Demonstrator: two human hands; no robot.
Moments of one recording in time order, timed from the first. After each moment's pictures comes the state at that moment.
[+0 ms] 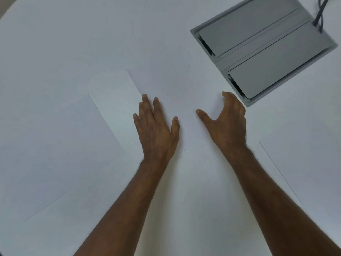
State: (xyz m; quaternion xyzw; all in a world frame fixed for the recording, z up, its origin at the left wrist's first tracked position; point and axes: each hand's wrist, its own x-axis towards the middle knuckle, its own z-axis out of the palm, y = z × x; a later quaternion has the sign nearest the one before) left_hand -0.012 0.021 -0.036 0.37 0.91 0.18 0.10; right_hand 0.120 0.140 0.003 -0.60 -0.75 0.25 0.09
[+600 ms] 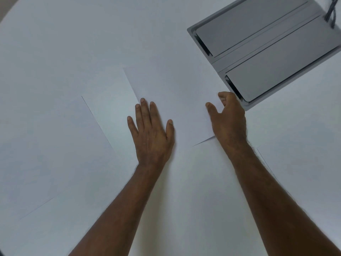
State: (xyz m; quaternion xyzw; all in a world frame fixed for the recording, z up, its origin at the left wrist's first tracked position) left_hand -0.001 0.029 -0.048 0.38 0.92 0.09 0.05; right_hand 0.121 0.174 0.011 -0.62 -0.69 0.35 0.13
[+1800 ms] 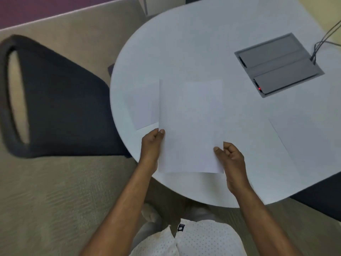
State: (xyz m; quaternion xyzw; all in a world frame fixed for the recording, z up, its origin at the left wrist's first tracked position) left_hand -0.019 -0.335 0.183 -0.02 0.70 0.58 0.41; right_hand 0.190 -0.205 0.187 -0.54 -0.50 0.65 0.18
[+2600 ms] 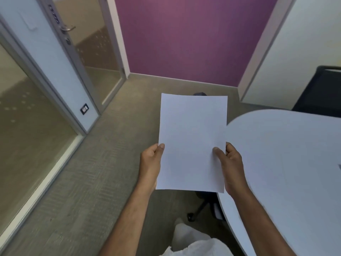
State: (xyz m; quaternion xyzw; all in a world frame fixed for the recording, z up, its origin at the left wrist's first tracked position) left_hand -0.150 -0.710 0.316 -0.07 0.66 0.74 0.10; right_hand -0.082 -0.489 0.345 -0.24 -0.68 0.68 0.11
